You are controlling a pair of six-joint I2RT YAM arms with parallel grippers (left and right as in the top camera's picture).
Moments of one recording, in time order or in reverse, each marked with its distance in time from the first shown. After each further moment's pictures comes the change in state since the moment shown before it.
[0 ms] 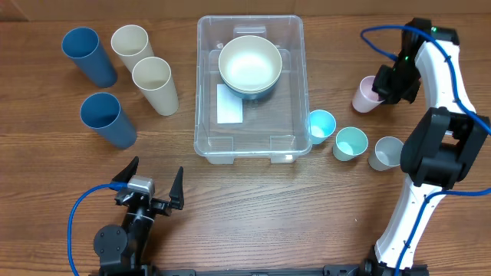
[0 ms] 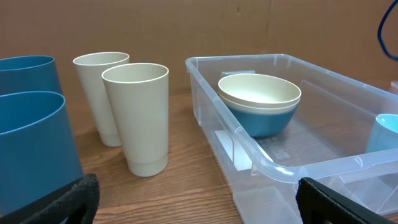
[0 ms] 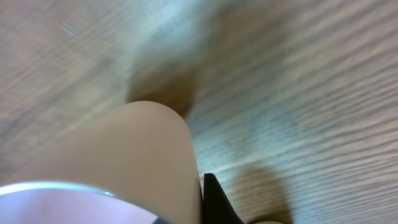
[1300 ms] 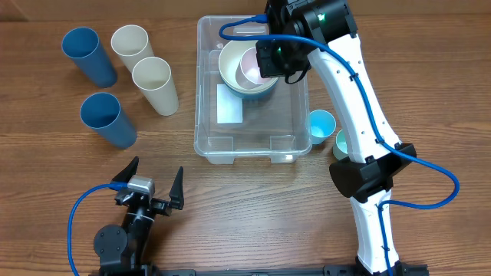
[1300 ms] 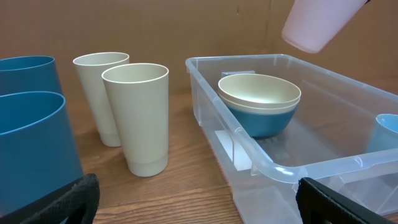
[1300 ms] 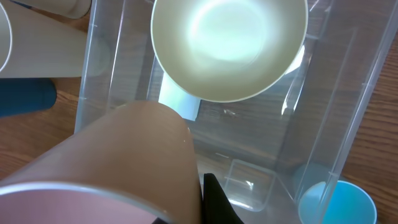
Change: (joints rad) left arm 0.000 0.000 0.000 0.000 0.000 0.000; right arm 0.639 -0.017 0.600 -0.272 -0.084 -0.034
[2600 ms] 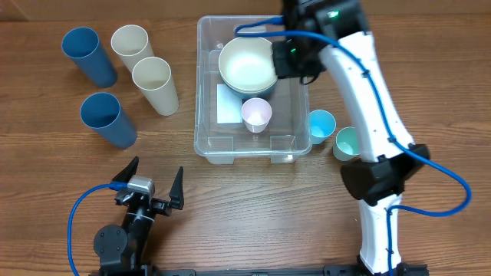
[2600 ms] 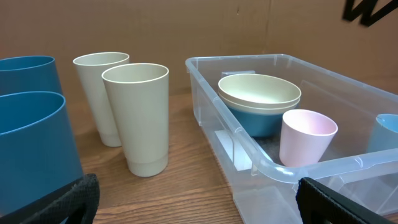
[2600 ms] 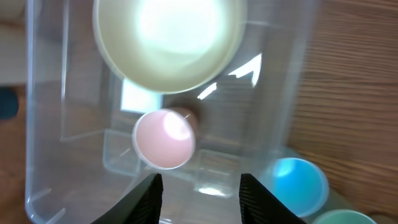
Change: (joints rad) left arm 0.000 0.000 0.000 0.000 0.000 0.000; right arm -0.075 -0.071 -0.113 0.001 0.061 0.006
